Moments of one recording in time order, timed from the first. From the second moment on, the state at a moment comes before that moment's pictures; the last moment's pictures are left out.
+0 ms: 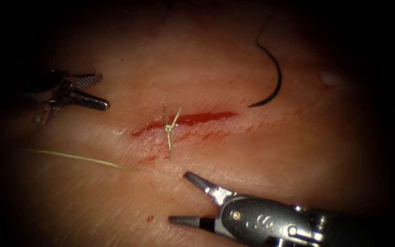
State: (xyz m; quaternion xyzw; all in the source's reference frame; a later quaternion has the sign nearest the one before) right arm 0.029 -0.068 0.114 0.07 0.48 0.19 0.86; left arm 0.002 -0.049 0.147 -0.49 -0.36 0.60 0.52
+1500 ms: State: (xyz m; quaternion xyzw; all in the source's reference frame) right arm 0.025 -0.067 0.112 0.09 0.48 0.19 0.85; left arm -0.008 -0.046 0.140 -0.46 -0.29 0.73 0.40
